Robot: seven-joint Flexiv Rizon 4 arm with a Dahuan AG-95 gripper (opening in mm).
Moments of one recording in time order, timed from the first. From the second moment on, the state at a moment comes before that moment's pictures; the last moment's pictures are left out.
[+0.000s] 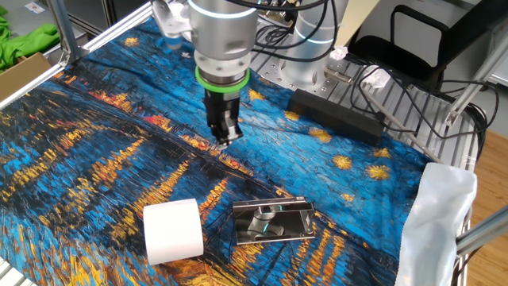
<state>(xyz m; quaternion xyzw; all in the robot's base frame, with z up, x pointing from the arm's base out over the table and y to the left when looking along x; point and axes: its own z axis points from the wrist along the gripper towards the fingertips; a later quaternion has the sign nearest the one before) 0.523 0.002 0.161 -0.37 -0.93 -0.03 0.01</state>
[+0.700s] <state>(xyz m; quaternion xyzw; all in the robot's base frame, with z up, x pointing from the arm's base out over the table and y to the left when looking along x) 0.558 -0.004 0.159 -0.52 -0.85 -0.05 0.03</state>
